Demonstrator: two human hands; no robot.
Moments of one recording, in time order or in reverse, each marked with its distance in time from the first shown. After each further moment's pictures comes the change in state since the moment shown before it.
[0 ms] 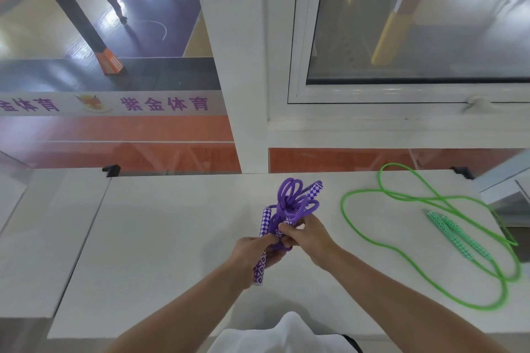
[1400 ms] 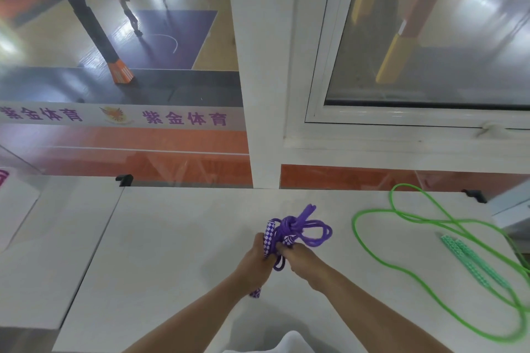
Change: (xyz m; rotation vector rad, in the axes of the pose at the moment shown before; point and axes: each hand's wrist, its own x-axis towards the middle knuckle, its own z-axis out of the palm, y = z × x) left_hand 0.030 0.012 -0.047 1.006 -0.002 0.471; right_hand 0.012 -0.003 0.045 -0.212 -0.199 0.246
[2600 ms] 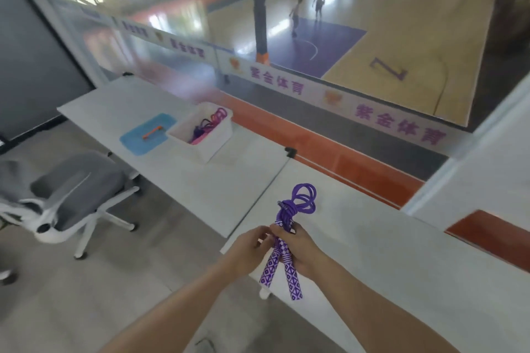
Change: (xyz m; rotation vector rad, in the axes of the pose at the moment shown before) left_hand -0.218 -0.253 -0.252 -0.056 0.448 -0.086; right_hand -0.028 -0.121 0.394 0.316 -0.459 -0.024
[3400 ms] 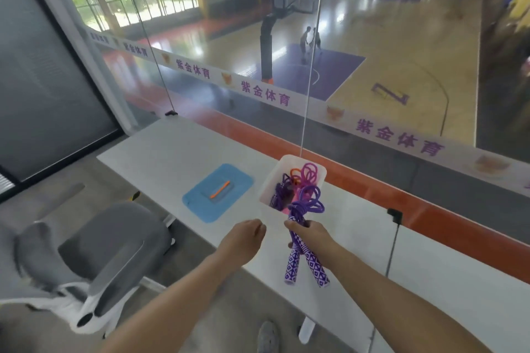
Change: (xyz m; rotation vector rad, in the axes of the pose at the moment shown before) left_hand 0.169 -0.234 -0.420 0.258 0.142 0.003; right_hand 0.300 -0.094 0.358 -0.412 0.151 -0.146
